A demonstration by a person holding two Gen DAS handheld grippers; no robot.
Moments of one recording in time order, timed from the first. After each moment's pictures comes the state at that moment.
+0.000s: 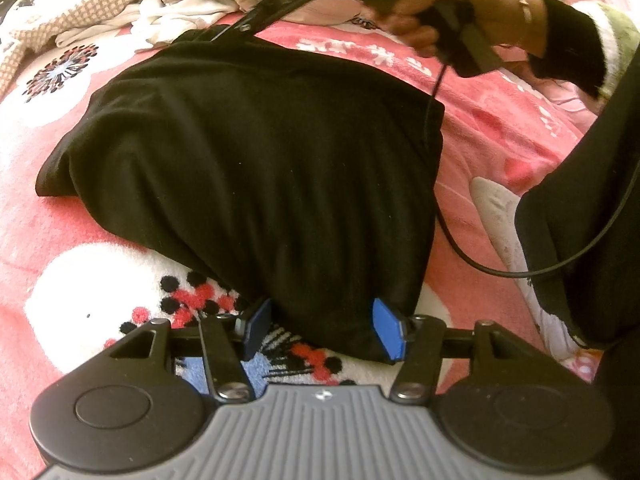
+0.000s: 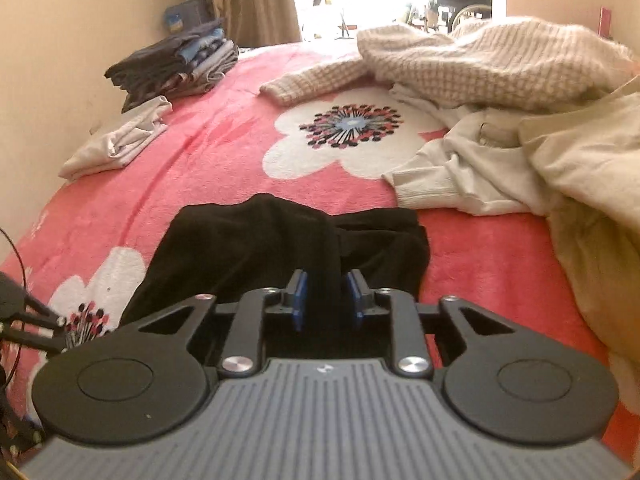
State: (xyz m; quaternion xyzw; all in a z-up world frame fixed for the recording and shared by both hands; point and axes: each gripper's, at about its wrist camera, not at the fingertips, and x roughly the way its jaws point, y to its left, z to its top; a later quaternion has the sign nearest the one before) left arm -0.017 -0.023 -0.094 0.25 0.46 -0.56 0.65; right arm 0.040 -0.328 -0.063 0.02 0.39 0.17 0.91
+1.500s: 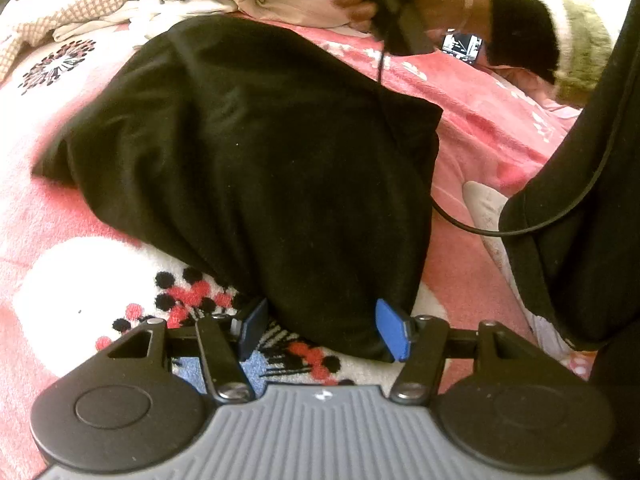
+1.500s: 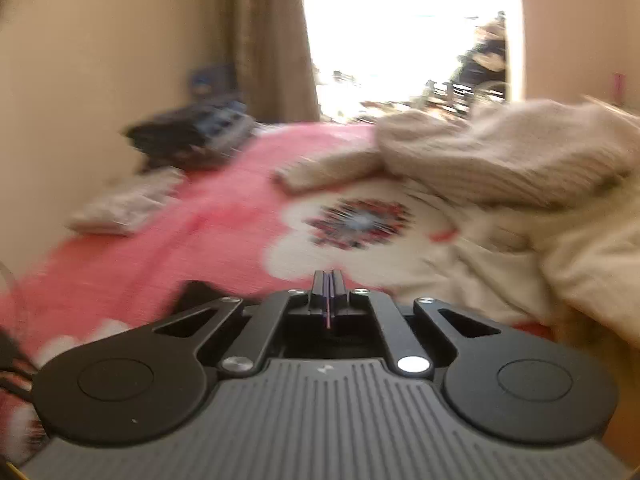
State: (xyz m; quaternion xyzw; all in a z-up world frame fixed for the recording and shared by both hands) left arm -0.015 -0.019 -0.092 0.23 0.46 -0.56 0.65; right arm 0.071 -0.336 -0.052 0.01 0.27 0.18 0.94
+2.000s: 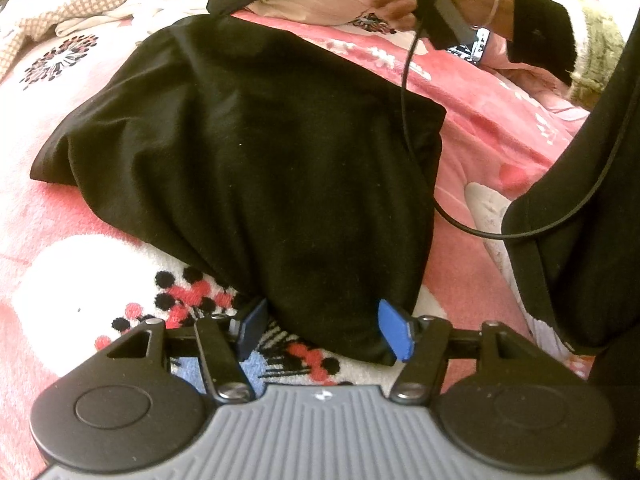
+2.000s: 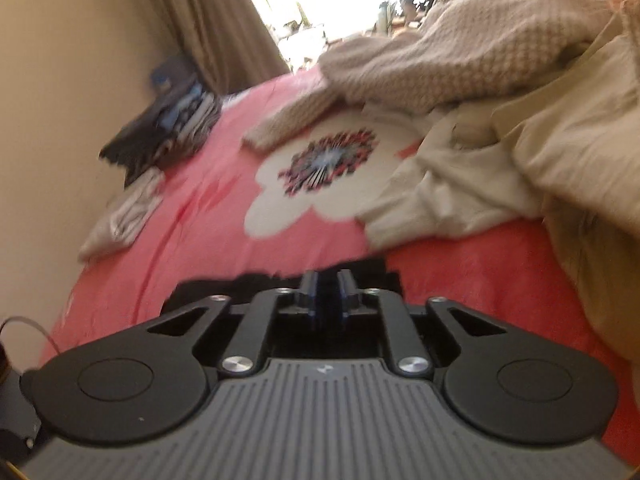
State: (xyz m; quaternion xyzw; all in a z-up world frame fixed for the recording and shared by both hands) left arm -0.012 -0.021 -0.090 0.23 0.47 -0.56 0.65; right arm 0.075 -0.373 -0.064 0.14 0.38 0.19 0.90
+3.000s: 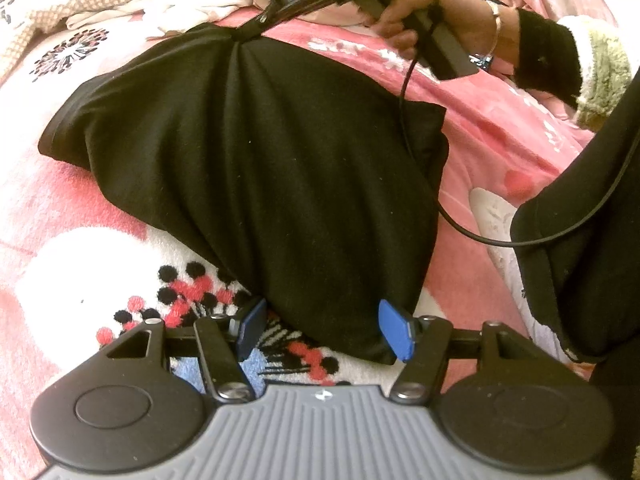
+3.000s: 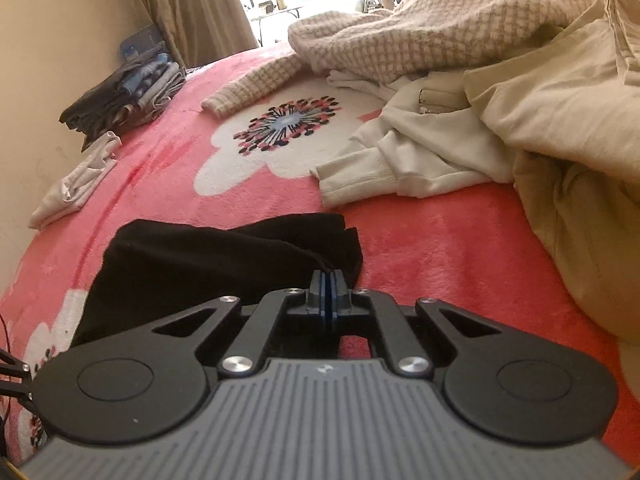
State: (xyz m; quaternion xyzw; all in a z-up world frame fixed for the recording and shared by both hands) left arm -0.018 -0.023 -0.091 0.23 0.47 -0.54 0.65; right arm 0.067 -0.375 -0.089 0.09 0.38 0.13 0.91
